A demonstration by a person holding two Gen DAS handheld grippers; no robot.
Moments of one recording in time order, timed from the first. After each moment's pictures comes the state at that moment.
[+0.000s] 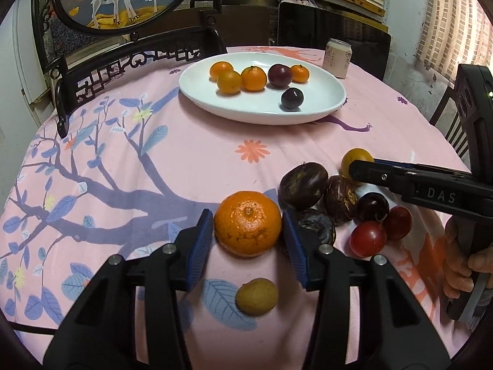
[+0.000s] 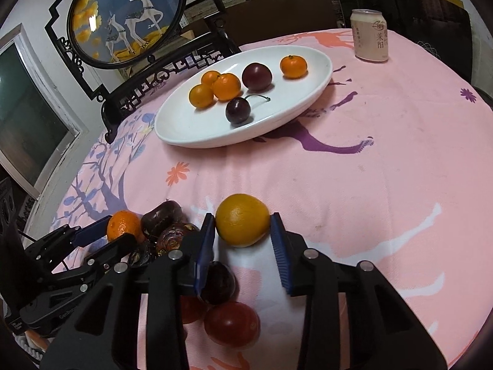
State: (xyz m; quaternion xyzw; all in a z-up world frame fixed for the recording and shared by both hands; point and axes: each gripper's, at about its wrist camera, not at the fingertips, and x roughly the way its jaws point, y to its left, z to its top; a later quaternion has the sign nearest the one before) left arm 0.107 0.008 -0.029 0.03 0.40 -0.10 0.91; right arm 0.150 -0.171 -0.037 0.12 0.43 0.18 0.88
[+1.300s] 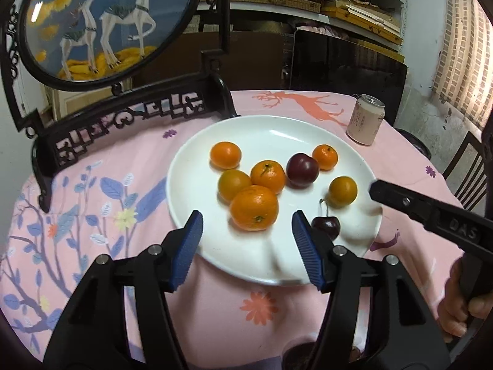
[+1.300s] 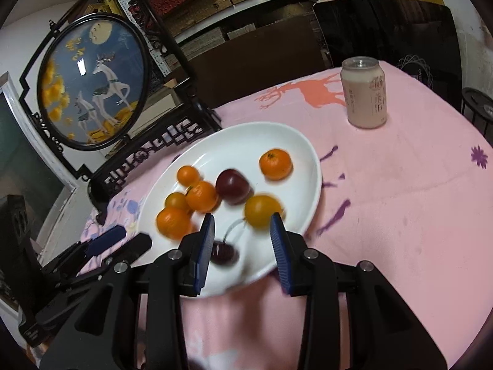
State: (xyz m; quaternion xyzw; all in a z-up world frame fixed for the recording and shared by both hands) left arm 0.230 -0.011 0.015 0.01 0.36 -0.07 0.93; right arm 0.237 -0.200 0.007 0.18 0.37 0.15 0.90
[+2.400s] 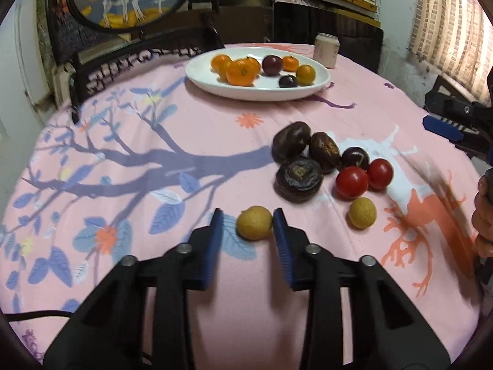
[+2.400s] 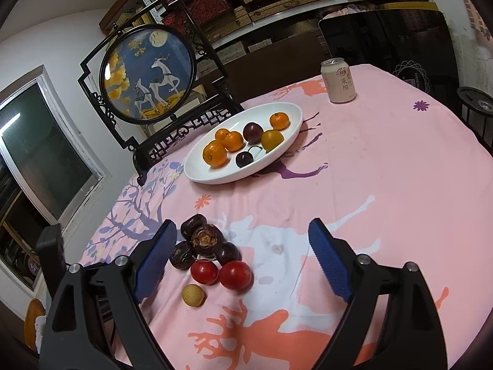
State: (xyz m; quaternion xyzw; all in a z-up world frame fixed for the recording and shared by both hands) left arm 0.053 0.020 -0.031 0.04 0.40 -0.11 0.91; right arm 0.074 -0.228 0.006 0.19 0.33 0.19 0.91
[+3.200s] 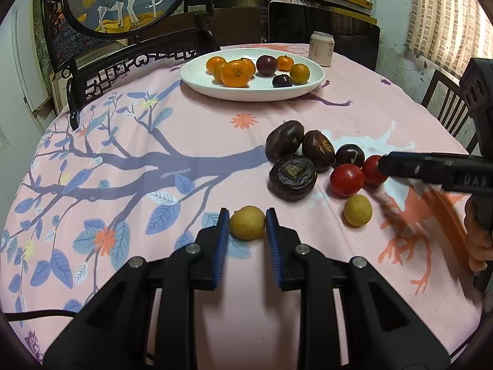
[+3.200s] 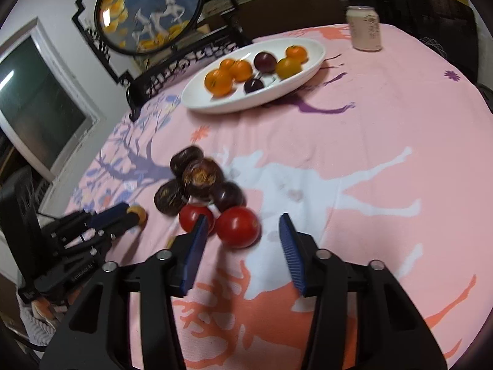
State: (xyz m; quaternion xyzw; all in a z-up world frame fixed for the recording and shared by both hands) left arm 0.050 0.013 -0.030 0.06 0.40 -0.11 0.91; right arm 0.086 -0.182 -0.034 0.10 0.44 0.22 0.87
